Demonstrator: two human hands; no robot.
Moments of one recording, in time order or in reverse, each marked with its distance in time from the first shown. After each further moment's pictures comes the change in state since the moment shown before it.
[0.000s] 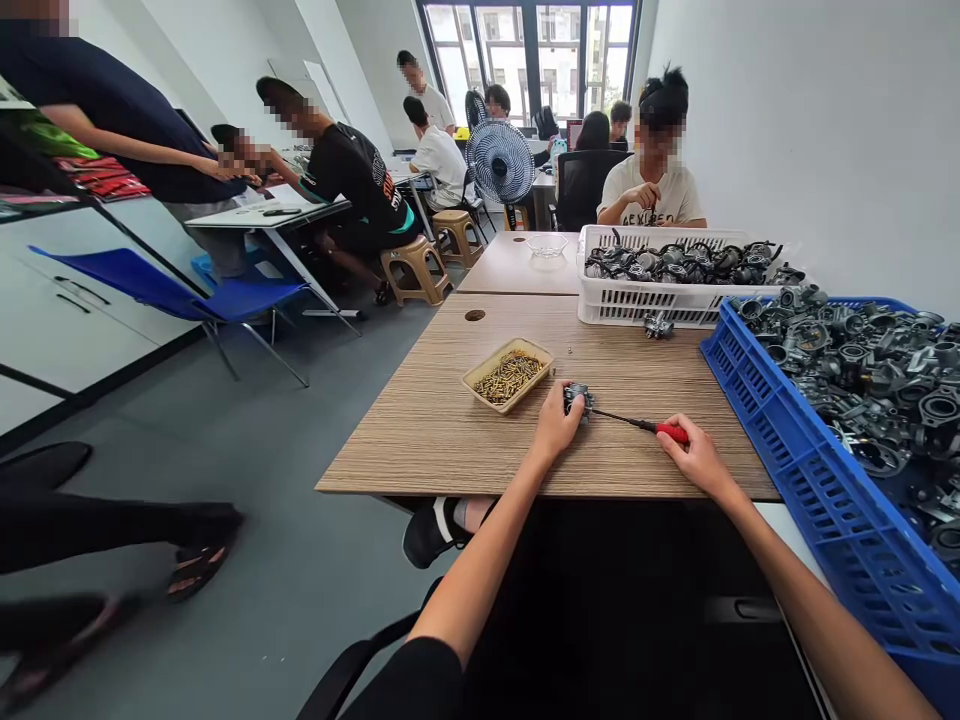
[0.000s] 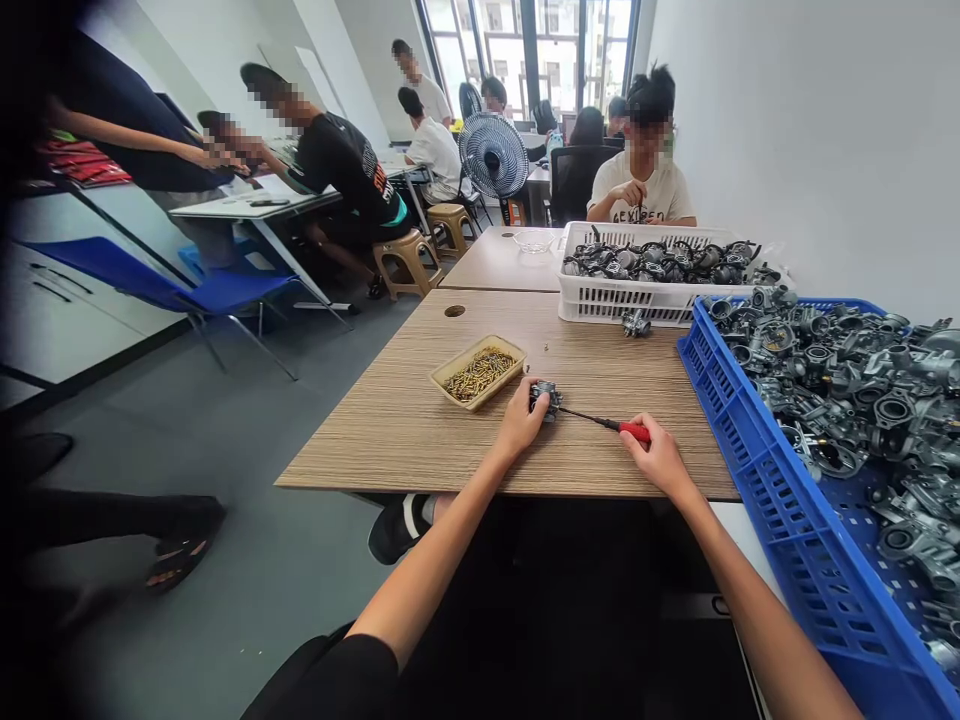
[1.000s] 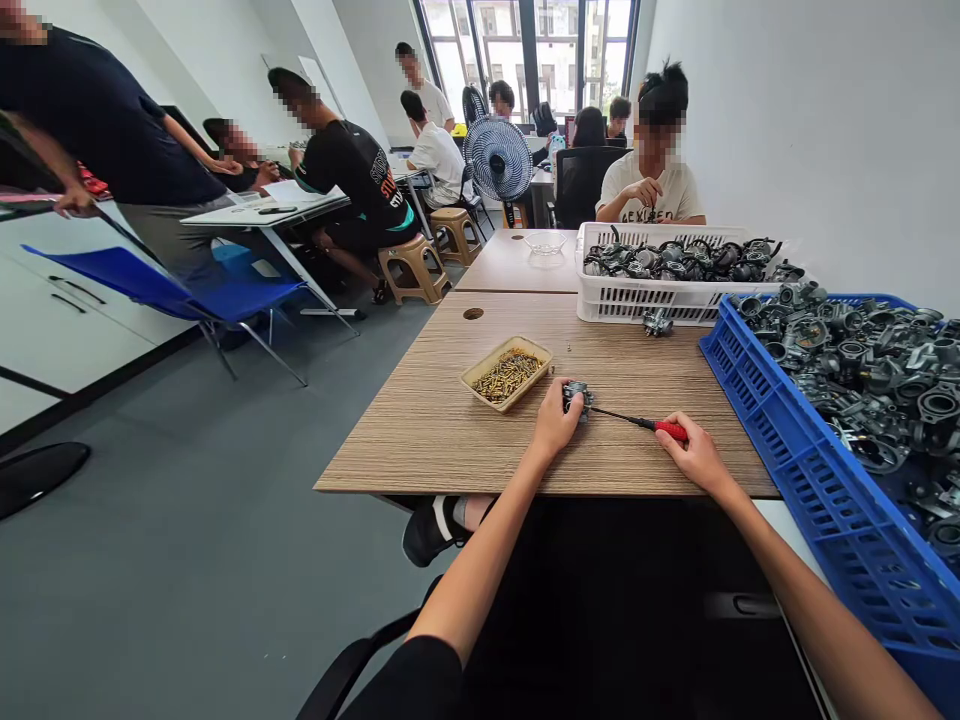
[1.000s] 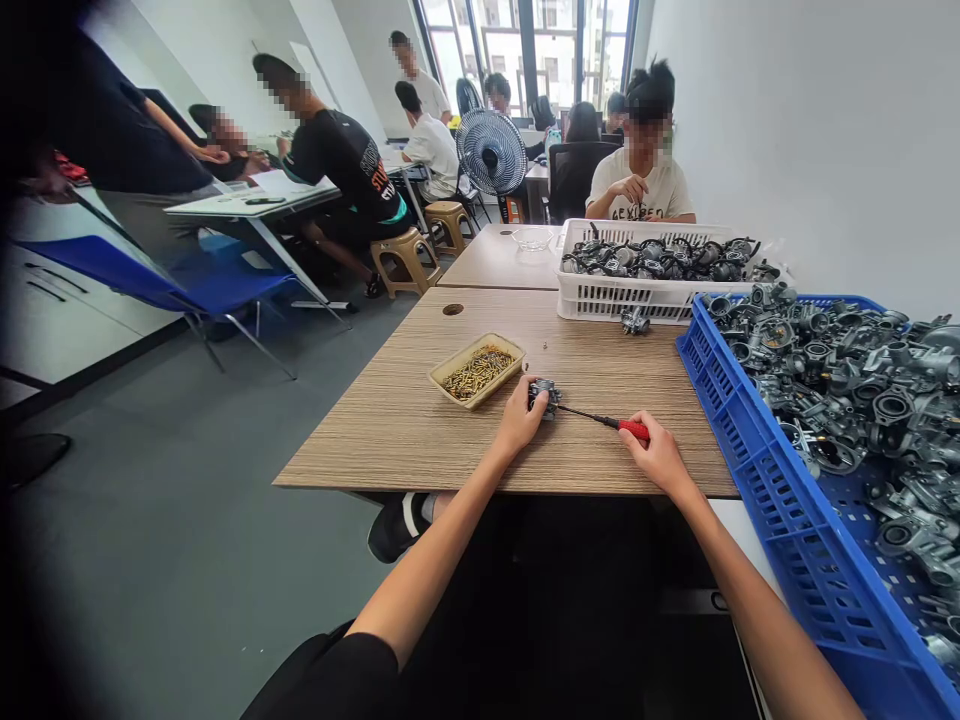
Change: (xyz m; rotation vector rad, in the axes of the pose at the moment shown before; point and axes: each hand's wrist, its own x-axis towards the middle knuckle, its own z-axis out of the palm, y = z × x) left_hand 0.000 -0.001 0.000 0.010 -0.006 0.001; right_hand 0.000 -0.002 -0.001 -0.007 -0.007 0.012
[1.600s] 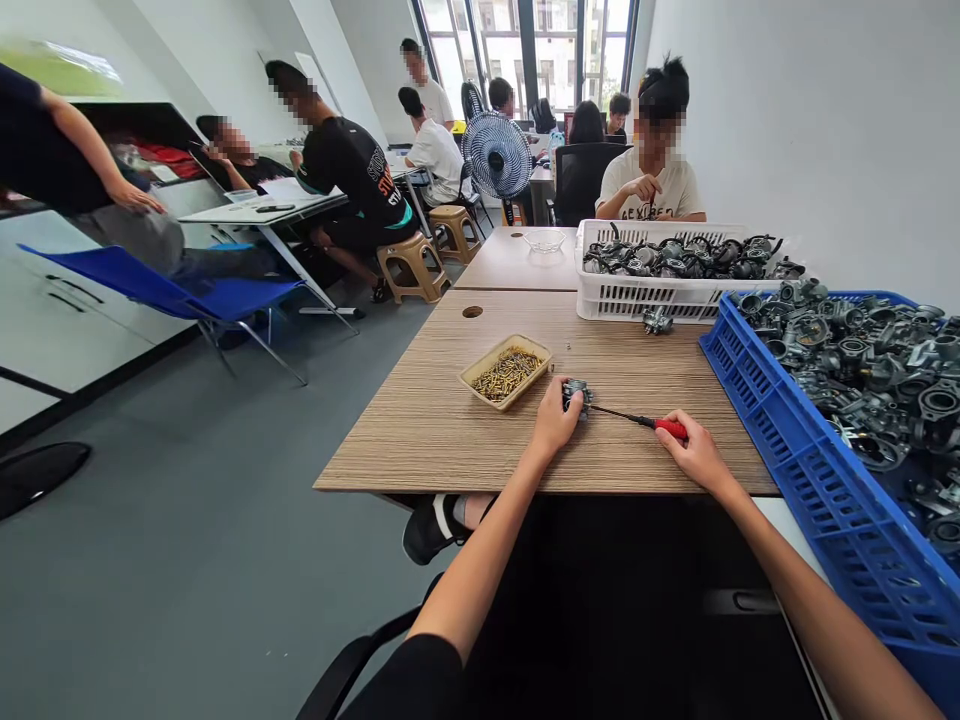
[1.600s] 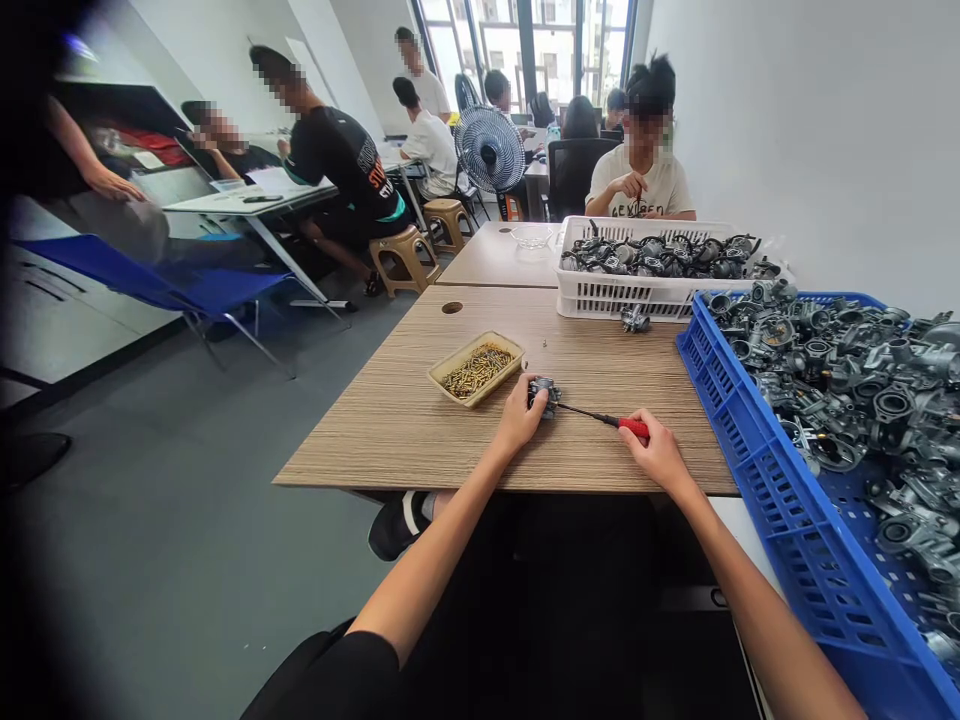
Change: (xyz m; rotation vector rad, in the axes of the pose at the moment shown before) left_hand -0.001 0.004 -0.002 0.005 0.005 -0.008; right_hand -0.001 -0.003 0.000 0.003 0.019 -0.004
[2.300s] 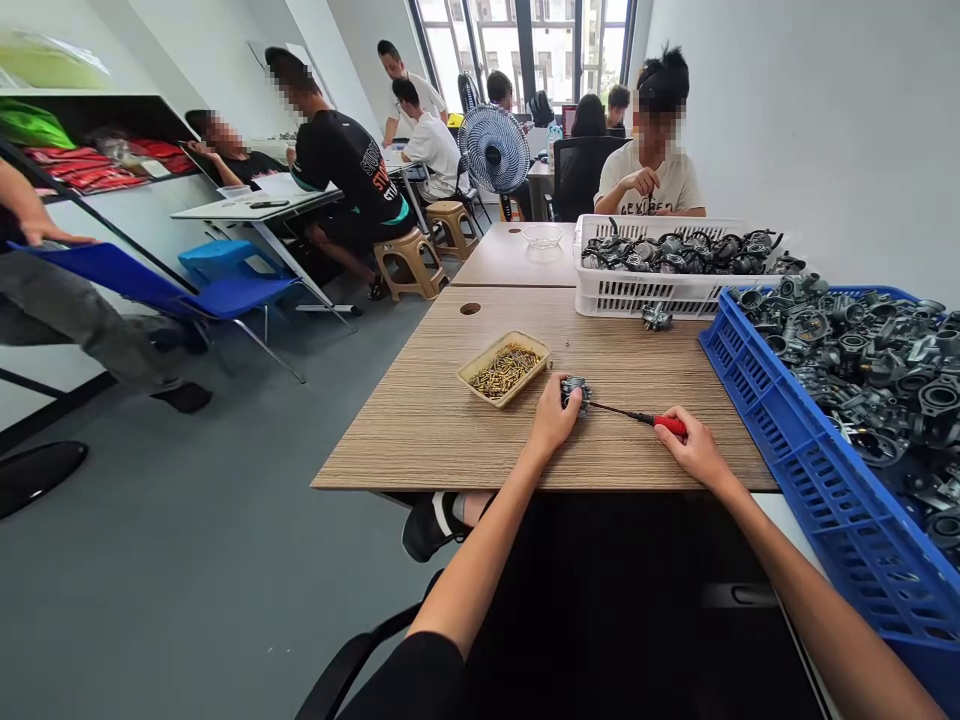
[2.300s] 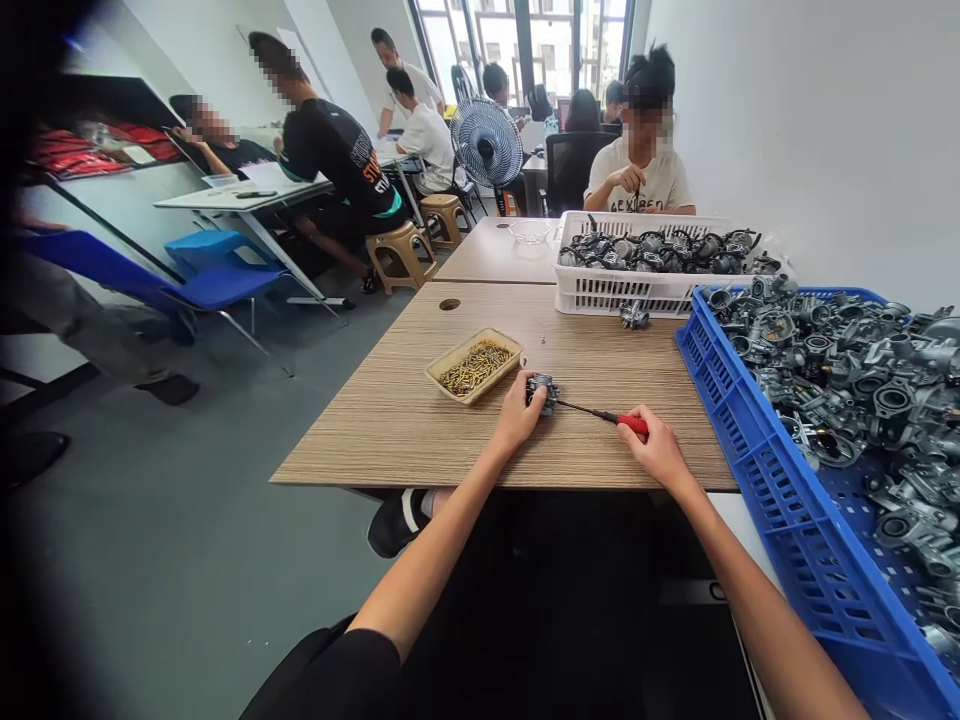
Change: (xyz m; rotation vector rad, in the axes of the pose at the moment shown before) left_hand 0.000 -0.003 0.002 0.002 0.006 0.001; right_hand 0.000 0.000 0.000 0.002 -0.013 0.011
